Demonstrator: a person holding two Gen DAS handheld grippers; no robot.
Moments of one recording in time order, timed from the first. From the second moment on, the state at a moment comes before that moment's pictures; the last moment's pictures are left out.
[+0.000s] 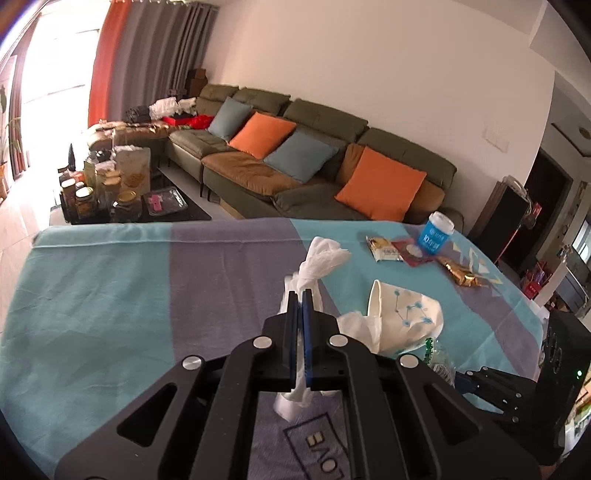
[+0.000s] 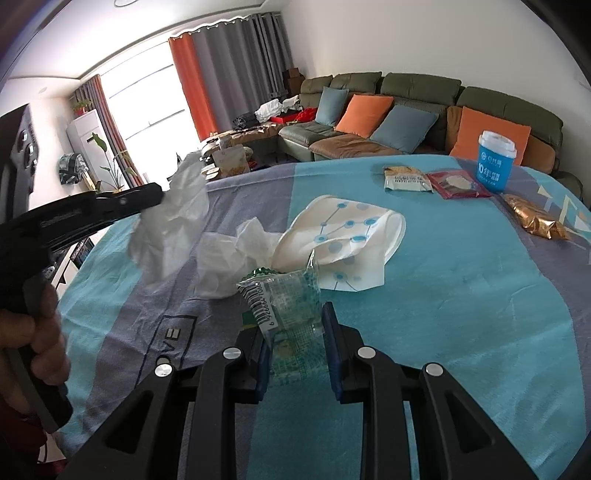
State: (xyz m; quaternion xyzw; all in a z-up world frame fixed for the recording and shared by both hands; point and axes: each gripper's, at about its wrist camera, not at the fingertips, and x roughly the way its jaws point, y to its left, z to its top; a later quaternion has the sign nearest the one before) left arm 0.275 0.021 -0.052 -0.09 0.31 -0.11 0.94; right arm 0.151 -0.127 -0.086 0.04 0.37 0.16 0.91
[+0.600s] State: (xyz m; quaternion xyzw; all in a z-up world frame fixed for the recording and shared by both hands) left arm 0.142 0.112 0.010 -0.11 0.22 -0.01 0.97; right arm 0.115 -0.073 -0.018 0.01 0.29 0.25 0.92
